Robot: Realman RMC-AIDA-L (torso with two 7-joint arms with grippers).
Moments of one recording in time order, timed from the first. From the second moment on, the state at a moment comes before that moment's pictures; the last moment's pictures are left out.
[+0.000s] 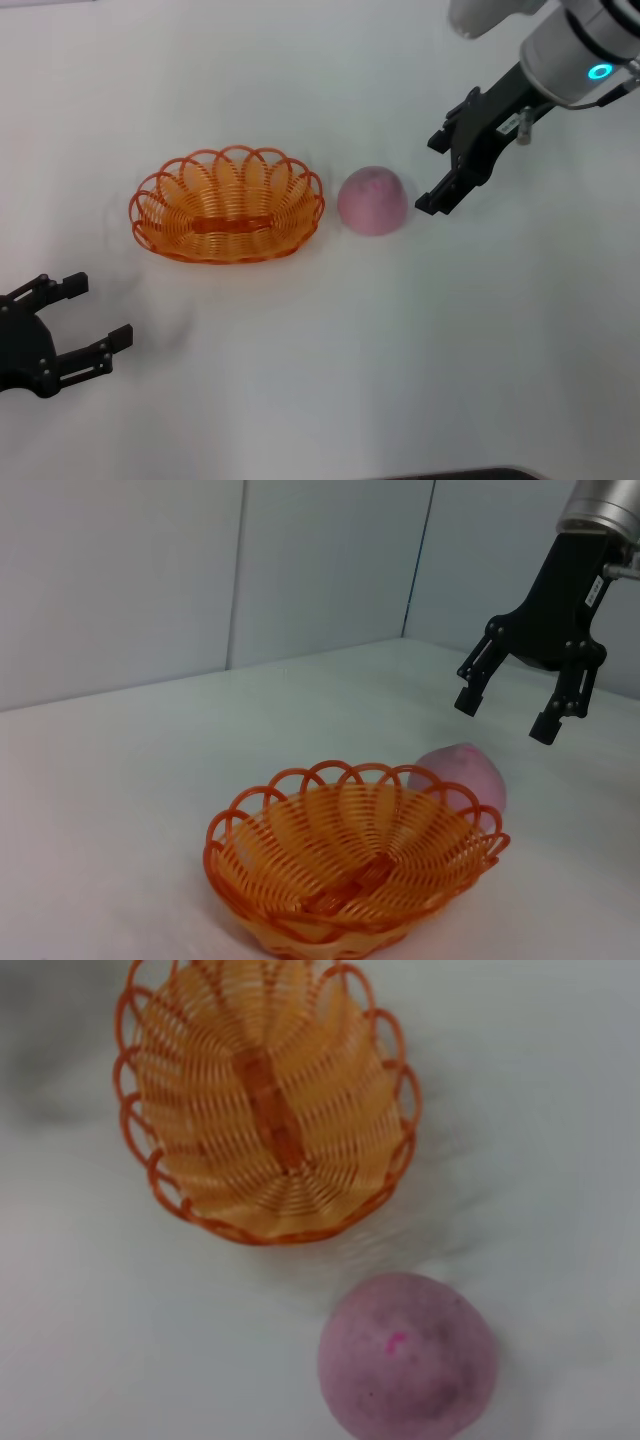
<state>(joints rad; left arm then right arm) -0.18 -2.16 0.43 0.75 2.15 1.67 -1.04 0.87 2.10 -1.00 -0.91 -2.71 -1.56 1.93</state>
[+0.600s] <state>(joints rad) -0.18 -2.16 0.43 0.75 2.15 1.67 -1.04 0.89 2.11 -1.17 -0.91 -2.66 -1.49 1.94</state>
